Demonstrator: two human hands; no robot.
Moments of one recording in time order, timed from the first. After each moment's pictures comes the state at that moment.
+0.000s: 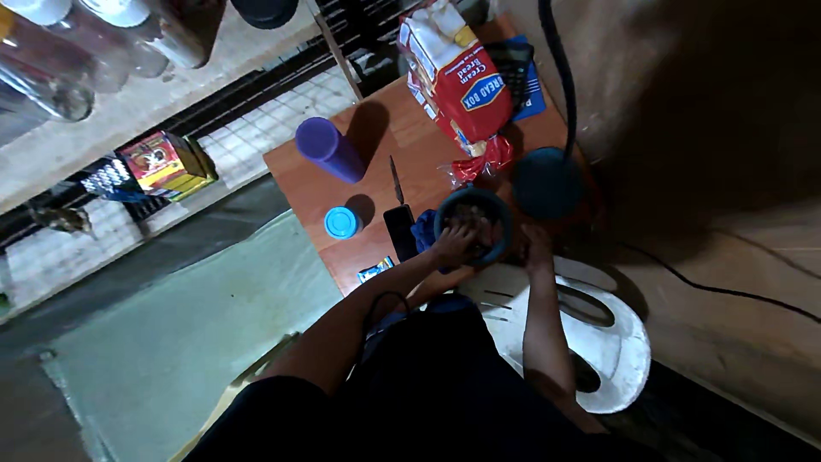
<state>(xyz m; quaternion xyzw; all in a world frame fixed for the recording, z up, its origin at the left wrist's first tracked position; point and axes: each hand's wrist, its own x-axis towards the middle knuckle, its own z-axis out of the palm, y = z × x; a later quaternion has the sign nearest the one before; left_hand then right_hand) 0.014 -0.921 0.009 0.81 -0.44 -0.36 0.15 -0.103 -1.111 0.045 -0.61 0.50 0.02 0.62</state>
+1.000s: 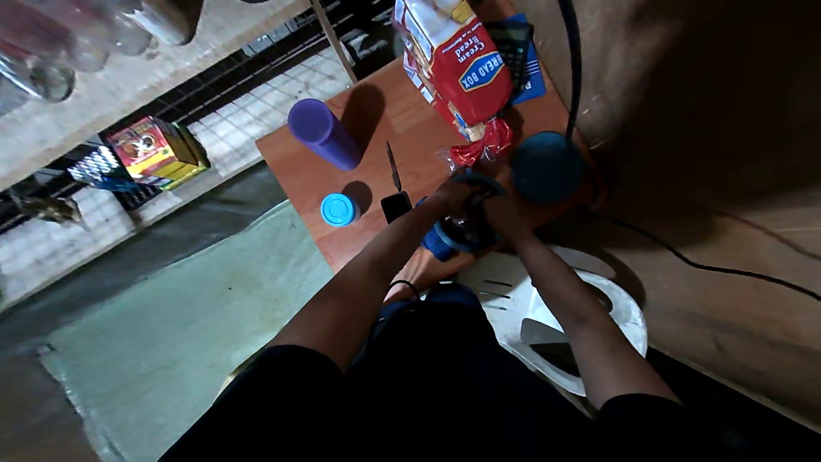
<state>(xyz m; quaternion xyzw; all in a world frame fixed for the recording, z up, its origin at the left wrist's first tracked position) 0.088 -0.962 0.040 0.80 -0.46 -0.38 0.08 -0.022 -1.090 0.048 -0.92 0.07 0.33 0.19</state>
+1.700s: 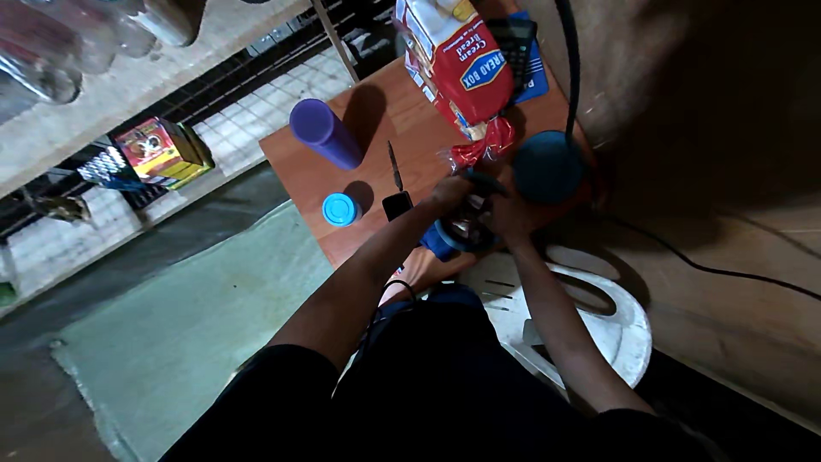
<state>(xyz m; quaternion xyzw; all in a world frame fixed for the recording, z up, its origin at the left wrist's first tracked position) 0.090 -0.957 0.041 0.83 -0.45 -0.33 0.06 -0.034 -1.080 0.076 -0.89 0.23 0.25 0.29</state>
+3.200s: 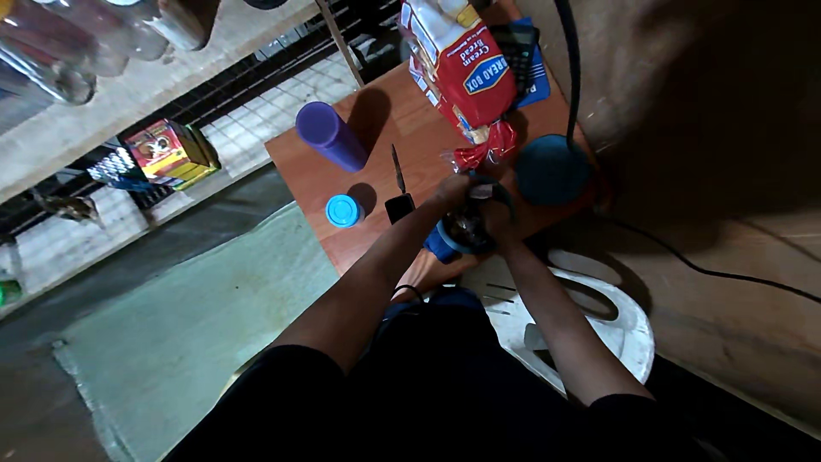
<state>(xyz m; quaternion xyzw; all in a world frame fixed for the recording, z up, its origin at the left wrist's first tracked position) 0.097 -0.962 0.043 0.84 -0.40 -0.34 0.14 -0.019 -1.065 0.018 -0.92 0.16 0.32 0.17</state>
